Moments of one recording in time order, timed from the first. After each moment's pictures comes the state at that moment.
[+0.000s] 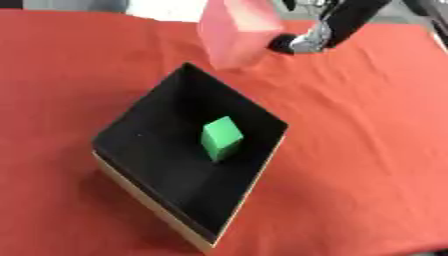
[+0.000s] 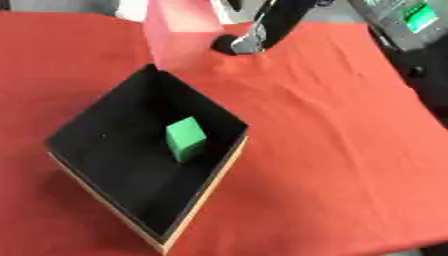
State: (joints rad) left arm -0.27 0.22 0.02 -1.99 -0.04 -0.15 0.18; right arm -0.92 -0.95 0.32 -1.94 0.11 -0.03 0.69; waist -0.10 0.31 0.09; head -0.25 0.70
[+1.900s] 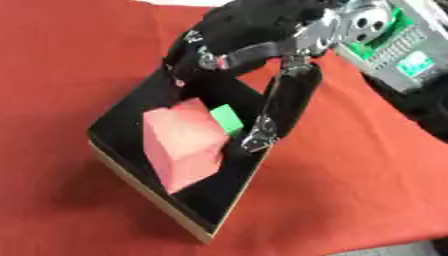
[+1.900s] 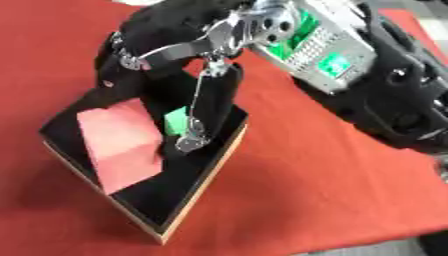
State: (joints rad) left arm -0.27 0.21 0.02 -1.99 -0.03 -0.15 0.17; right arm -1.02 -0.77 0.54 -1.99 0.39 -0.14 0.91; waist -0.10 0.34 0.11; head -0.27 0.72
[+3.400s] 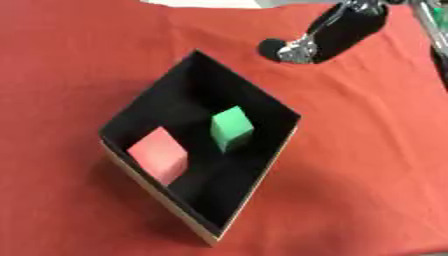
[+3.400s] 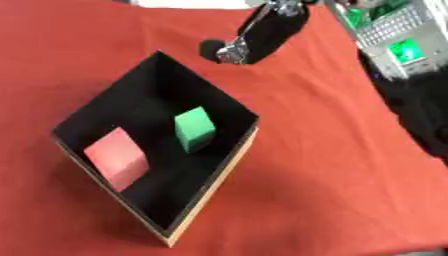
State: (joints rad) left arm -0.28 0.21 0.04 -1.99 -0.05 -0.16 0.20; right arm -0.88 -0.73 0.20 -1.99 0.65 0.00 0.68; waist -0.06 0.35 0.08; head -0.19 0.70
